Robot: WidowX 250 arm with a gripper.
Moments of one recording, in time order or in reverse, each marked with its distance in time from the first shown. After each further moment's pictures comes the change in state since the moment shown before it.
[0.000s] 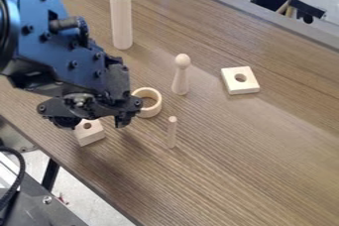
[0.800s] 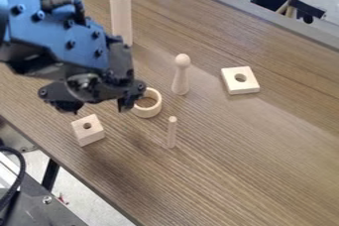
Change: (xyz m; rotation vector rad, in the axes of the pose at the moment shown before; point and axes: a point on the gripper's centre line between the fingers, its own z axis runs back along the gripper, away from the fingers) arm 0.019 -0.005 0.013 -0.001 -0.046 0.028
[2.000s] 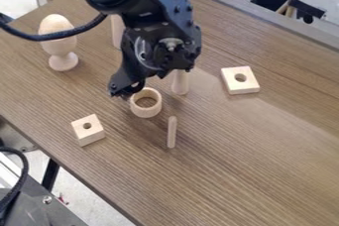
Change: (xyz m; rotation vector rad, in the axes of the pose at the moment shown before) arm 0.021 -0.051 -0.037 0.102 -0.002 0.511
